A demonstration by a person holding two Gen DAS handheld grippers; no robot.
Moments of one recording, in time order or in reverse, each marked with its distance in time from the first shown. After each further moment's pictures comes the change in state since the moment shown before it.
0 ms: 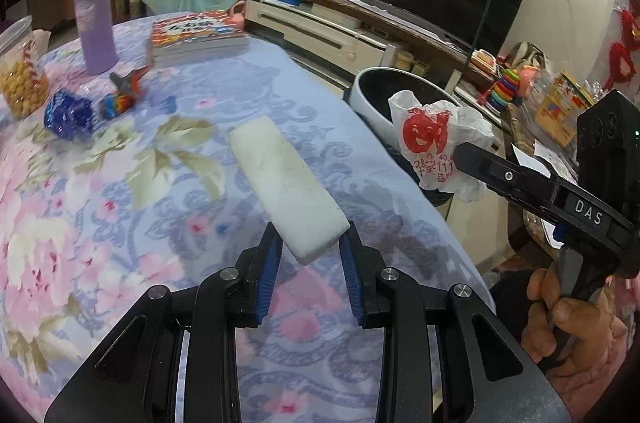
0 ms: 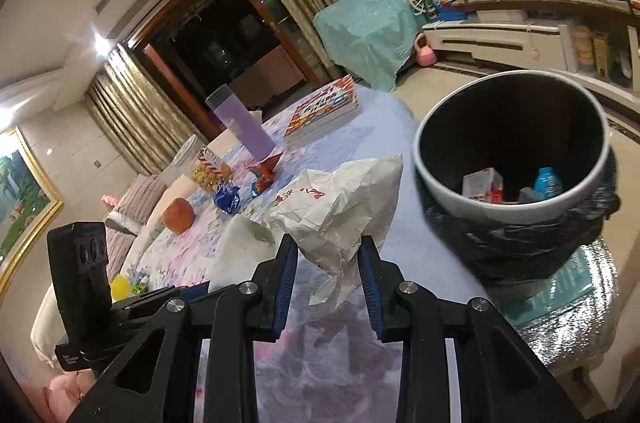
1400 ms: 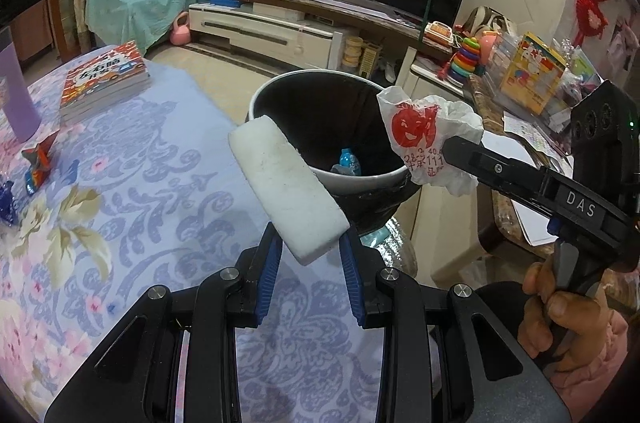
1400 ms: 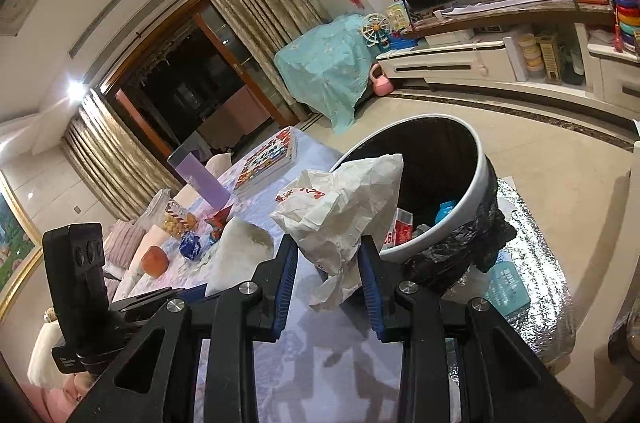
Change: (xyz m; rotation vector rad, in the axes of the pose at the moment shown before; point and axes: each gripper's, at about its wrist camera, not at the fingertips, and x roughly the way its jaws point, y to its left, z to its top) left arm 0.040 -0.092 0.041 0.160 0.029 -0.081; right arm -0.052 -0.067 0.019 0.095 -0.122 -0.088
